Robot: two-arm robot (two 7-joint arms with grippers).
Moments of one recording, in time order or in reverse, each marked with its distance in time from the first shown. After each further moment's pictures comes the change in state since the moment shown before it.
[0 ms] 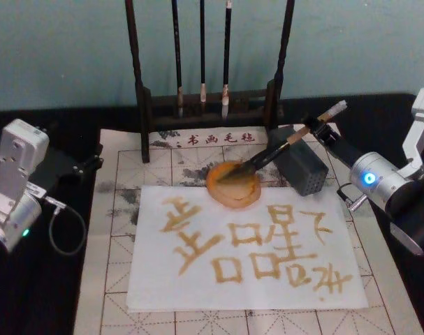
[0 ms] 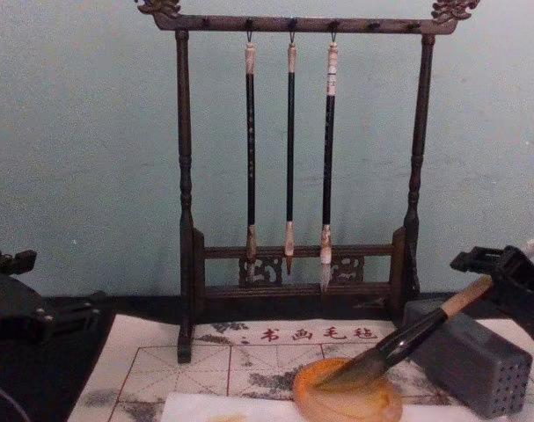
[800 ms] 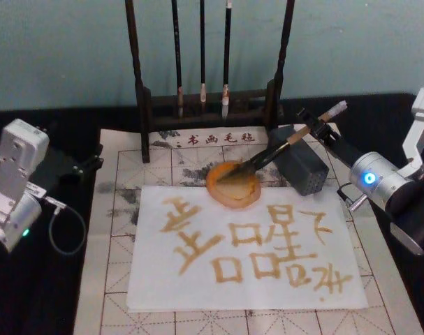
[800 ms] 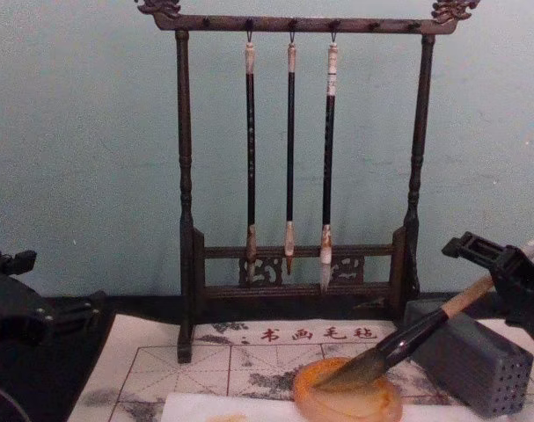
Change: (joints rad) left arm 0.000 0.000 0.000 0.000 0.000 0.000 0.000; right arm 0.000 0.000 0.001 -0.001 -0.001 0.001 0.001
